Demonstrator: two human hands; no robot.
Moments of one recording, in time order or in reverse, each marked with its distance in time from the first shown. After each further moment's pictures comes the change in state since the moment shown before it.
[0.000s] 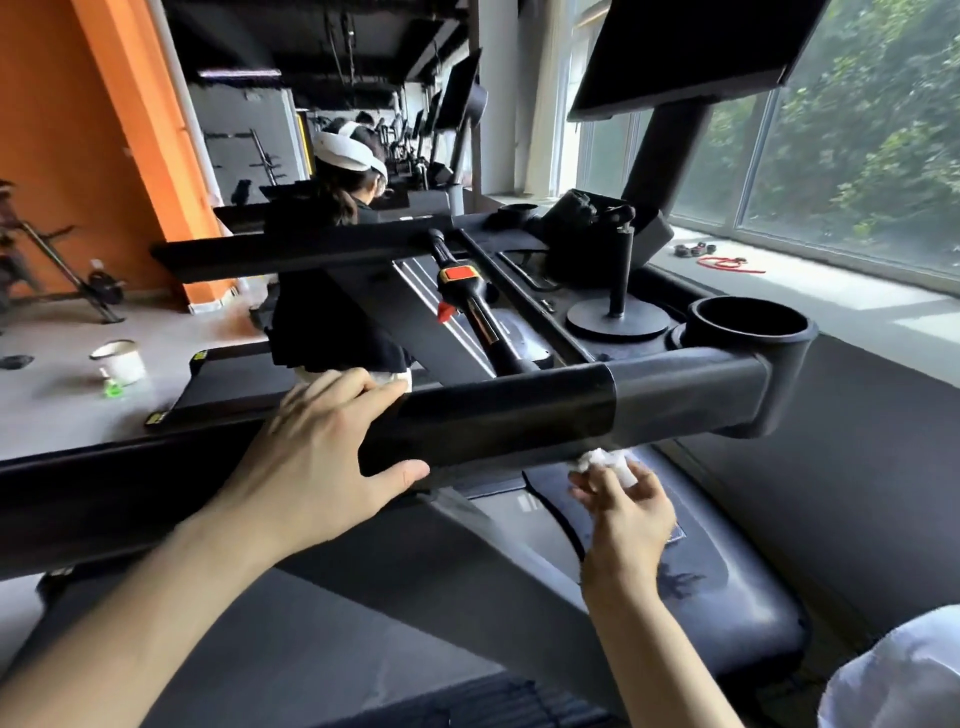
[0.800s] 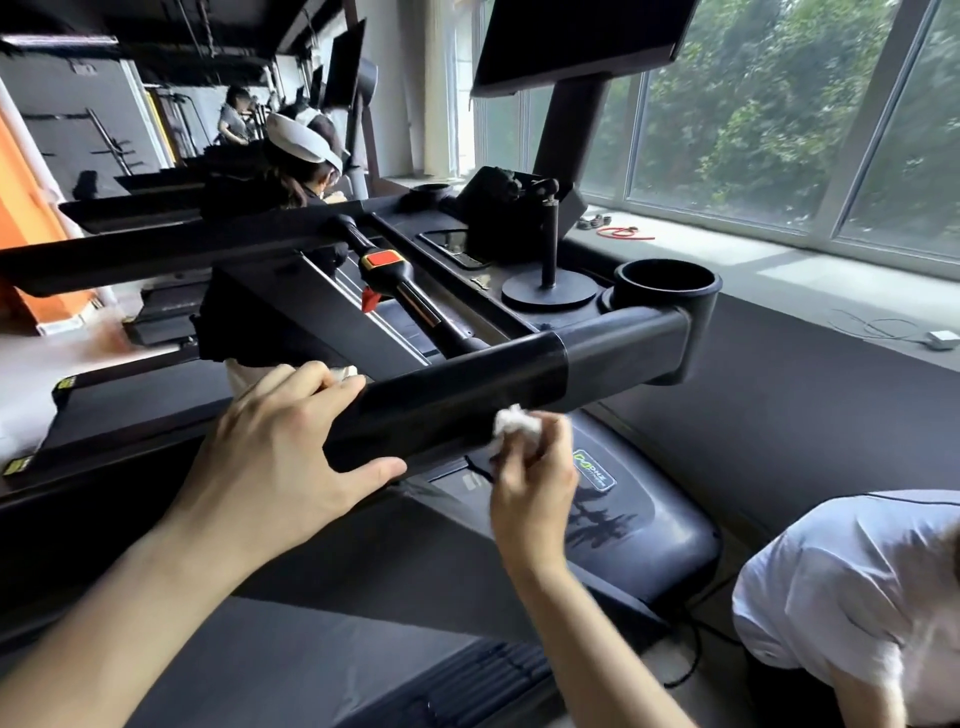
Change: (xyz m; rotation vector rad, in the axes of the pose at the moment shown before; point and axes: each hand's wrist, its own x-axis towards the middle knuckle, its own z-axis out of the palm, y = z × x) left_hand 0.007 -0.009 0.003 0.017 0.083 0.098; right_hand -0.047 0.012 0.038 -0.458 -0.019 -0.598
